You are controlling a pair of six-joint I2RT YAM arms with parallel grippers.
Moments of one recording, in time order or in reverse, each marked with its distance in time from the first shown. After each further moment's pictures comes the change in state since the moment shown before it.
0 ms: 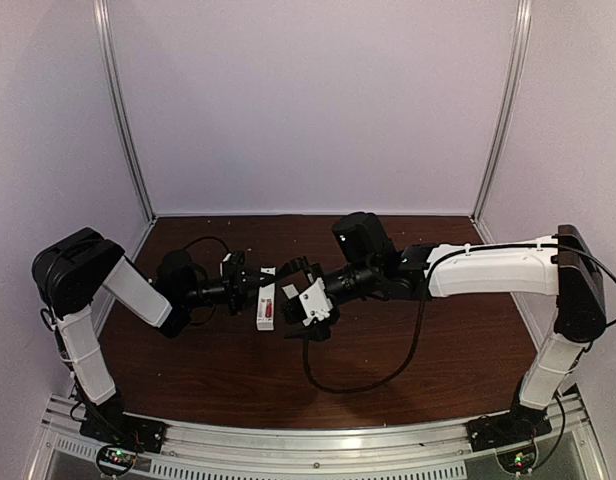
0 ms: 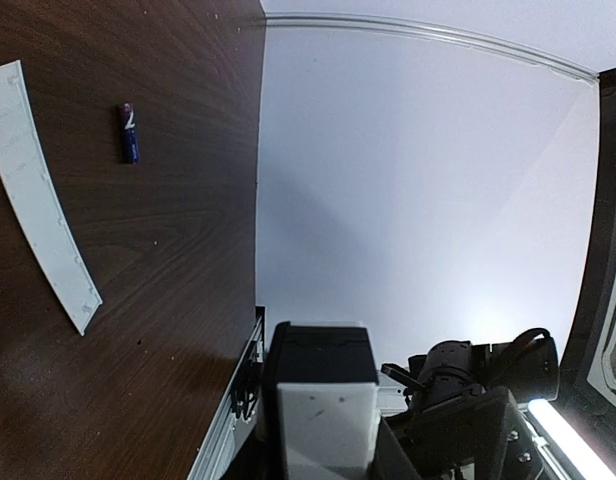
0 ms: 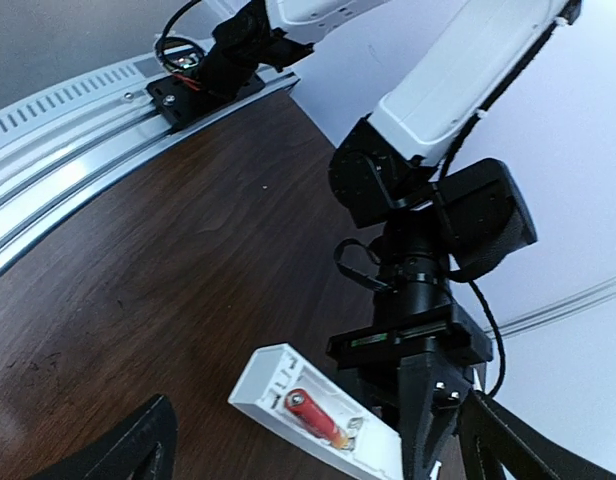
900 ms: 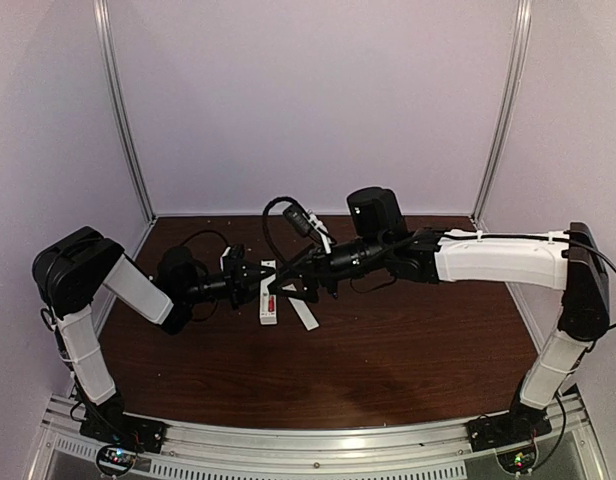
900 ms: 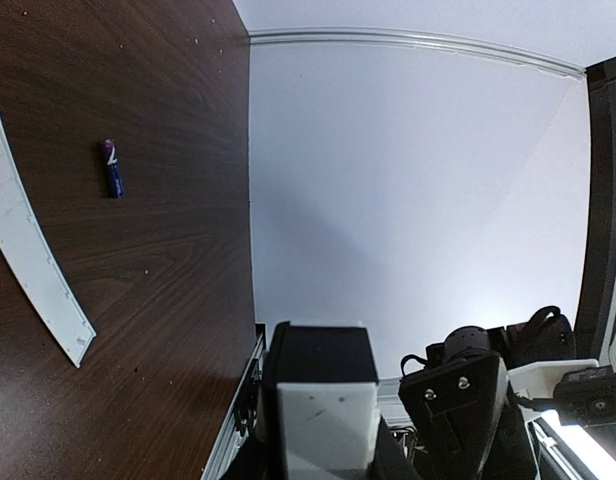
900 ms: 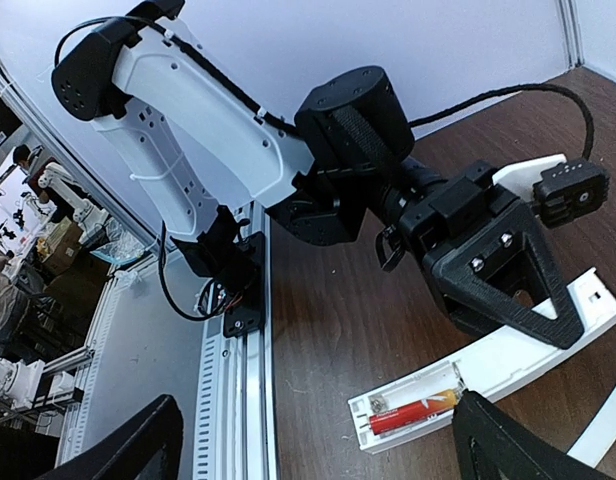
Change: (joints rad) left arm 0.000 0.002 0.031 0.002 -0.034 0.042; right arm -0.064 -0.037 0.059 0.068 -0.065 1.457
